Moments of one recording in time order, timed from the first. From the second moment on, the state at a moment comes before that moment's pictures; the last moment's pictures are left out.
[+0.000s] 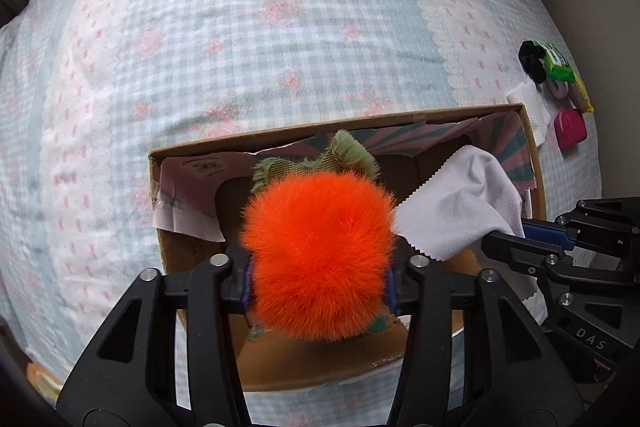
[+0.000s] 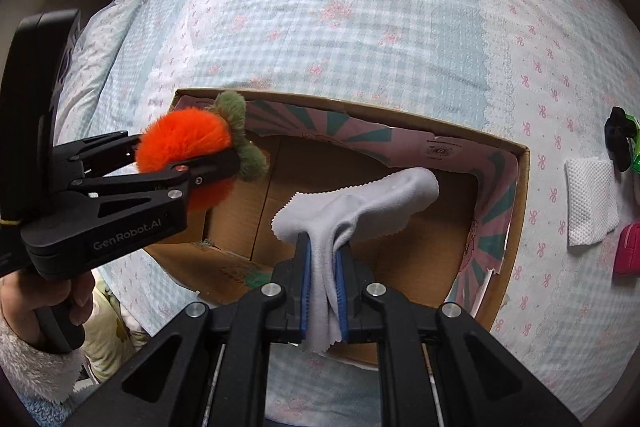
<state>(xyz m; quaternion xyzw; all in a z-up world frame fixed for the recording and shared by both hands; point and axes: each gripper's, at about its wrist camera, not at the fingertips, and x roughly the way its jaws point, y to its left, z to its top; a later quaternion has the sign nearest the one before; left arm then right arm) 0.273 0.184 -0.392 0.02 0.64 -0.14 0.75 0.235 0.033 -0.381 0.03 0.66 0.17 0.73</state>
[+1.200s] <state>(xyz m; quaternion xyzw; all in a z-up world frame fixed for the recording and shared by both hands) 0.178 0.220 -0.249 -0.01 0.56 -0.11 0.82 0.133 -0.002 -0.224 0.00 0.55 0.12 0.82</state>
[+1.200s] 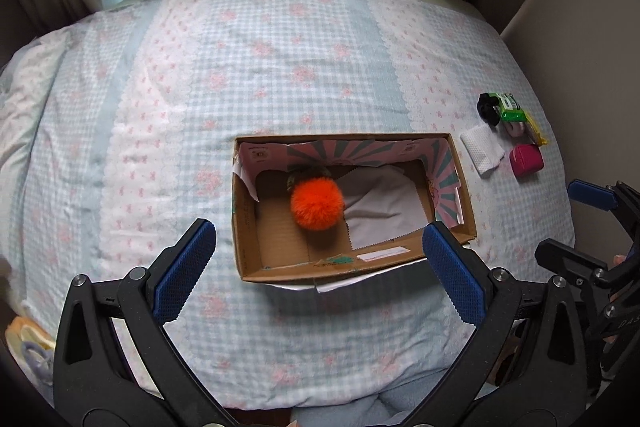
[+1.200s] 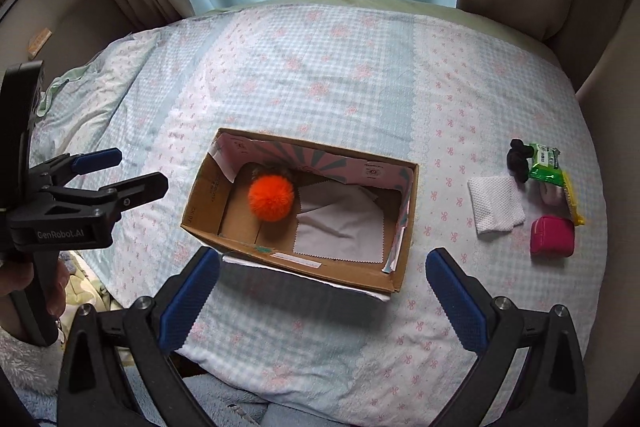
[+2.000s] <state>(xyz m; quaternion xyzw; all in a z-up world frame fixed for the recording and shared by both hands) 0.146 0.035 -0.172 -0.02 0.48 -0.12 0.87 0.121 -0.254 -0.157 0.10 0.46 0.05 0.88</state>
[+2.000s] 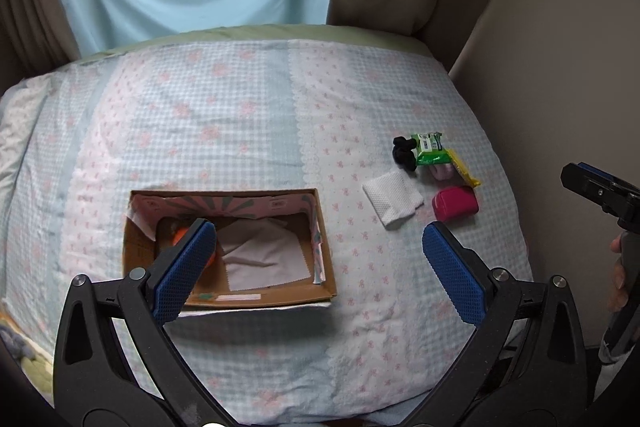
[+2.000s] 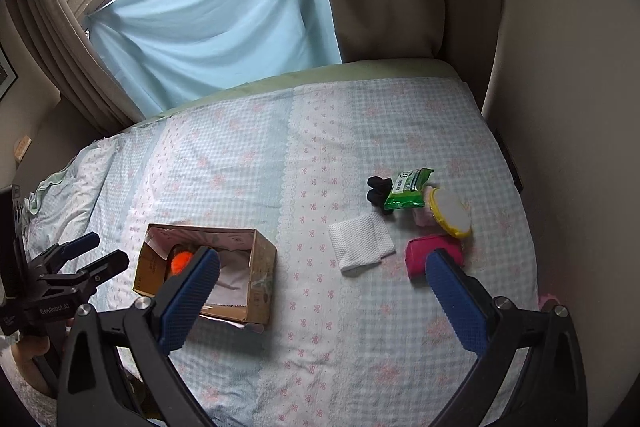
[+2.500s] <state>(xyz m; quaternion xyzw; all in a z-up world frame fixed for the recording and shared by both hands) 0.184 -0.117 -0.256 -0.07 0.55 -0.10 0.83 0.229 -0.365 -0.227 0.10 0.51 0.09 0.85</state>
